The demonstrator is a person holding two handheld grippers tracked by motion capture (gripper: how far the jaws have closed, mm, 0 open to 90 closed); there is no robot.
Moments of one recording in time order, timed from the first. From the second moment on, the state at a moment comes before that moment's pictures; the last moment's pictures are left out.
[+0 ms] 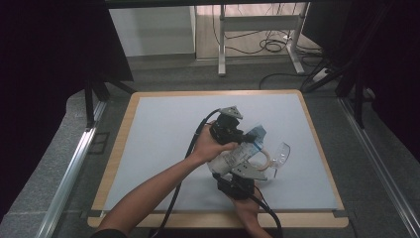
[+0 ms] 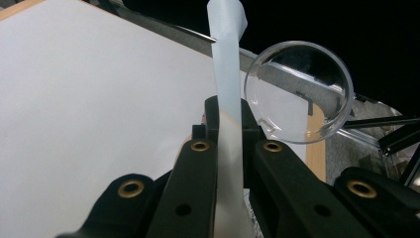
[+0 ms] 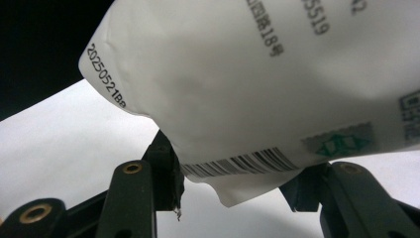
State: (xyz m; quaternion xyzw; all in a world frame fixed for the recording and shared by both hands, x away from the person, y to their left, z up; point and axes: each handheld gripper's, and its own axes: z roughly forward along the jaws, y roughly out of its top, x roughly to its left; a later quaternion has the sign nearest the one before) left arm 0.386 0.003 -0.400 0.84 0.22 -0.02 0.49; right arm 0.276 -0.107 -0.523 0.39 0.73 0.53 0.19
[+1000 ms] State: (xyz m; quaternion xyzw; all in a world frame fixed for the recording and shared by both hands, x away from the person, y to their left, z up) left arm 0.392 -0.003 -0.399 0.85 0.21 -0.03 0.48; right arm 0.271 -0.108 -0.519 0.39 0.72 0.53 0.20
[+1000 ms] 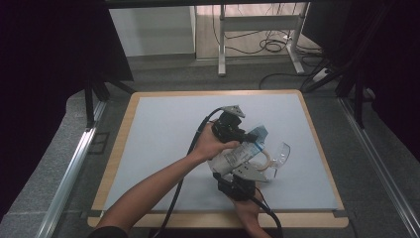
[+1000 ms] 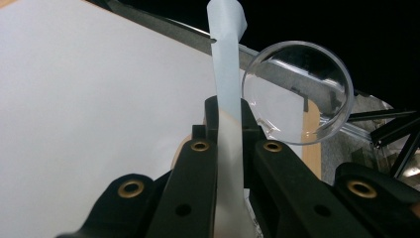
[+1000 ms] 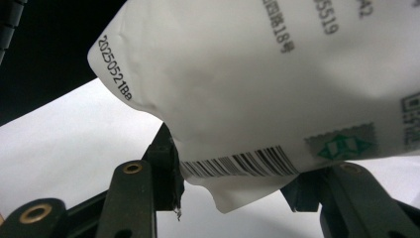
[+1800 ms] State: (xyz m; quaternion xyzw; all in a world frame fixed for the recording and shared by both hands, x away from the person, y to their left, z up) left arm 0.400 -0.007 -0.401 0.86 0.20 -0.05 0.46; right arm 0.267 -0.110 -0.515 0.40 0.71 0.55 0.19
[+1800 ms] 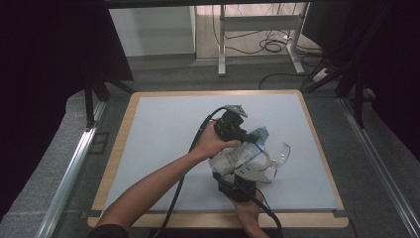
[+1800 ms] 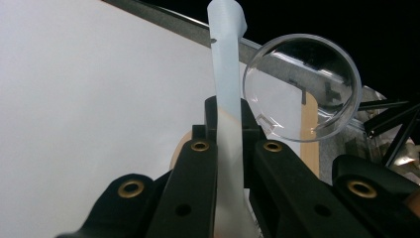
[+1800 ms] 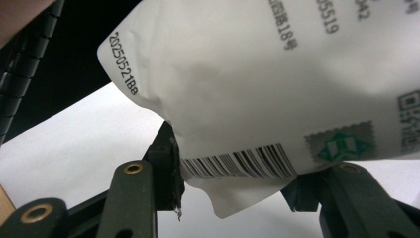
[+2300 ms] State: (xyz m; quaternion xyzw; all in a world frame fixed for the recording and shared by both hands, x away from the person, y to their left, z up) left arm 0.400 -0.008 -0.400 0.87 0.20 -0.04 0.46; right arm 0.267 -0.110 -0.515 0.40 0.71 0.55 0.18
